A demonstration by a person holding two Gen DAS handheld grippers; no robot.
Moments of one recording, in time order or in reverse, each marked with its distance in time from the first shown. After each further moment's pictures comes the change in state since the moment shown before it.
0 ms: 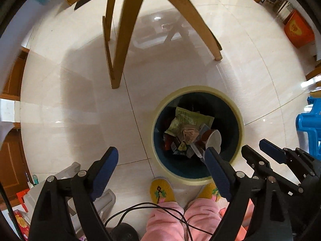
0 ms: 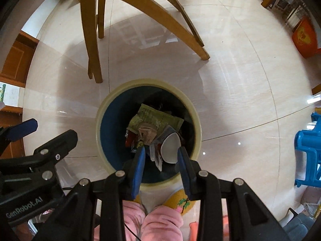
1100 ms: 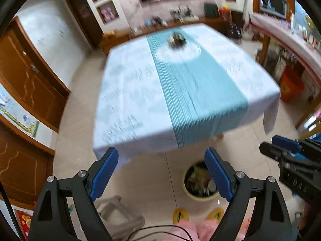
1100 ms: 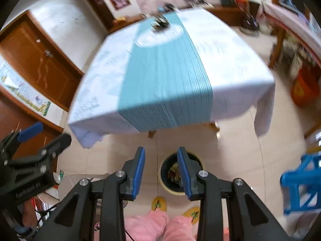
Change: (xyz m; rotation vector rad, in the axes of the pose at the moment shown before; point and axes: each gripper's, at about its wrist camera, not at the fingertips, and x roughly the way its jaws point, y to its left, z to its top) left arm -0.417 0.056 -0.029 -0.080 -0.509 0.148; right arm -0.383 0.048 0.008 -0.170 -0.396 0.188
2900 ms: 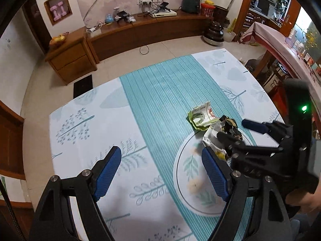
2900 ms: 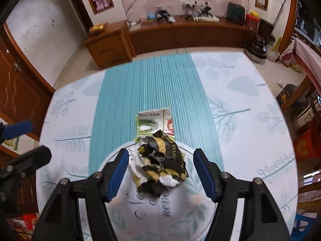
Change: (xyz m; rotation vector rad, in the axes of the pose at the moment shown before) left arm 0.387 0.091 0.435 0.103 0.122 -0.330; right arm 0.313 -0.019 0.454 0.032 0.047 -0.165
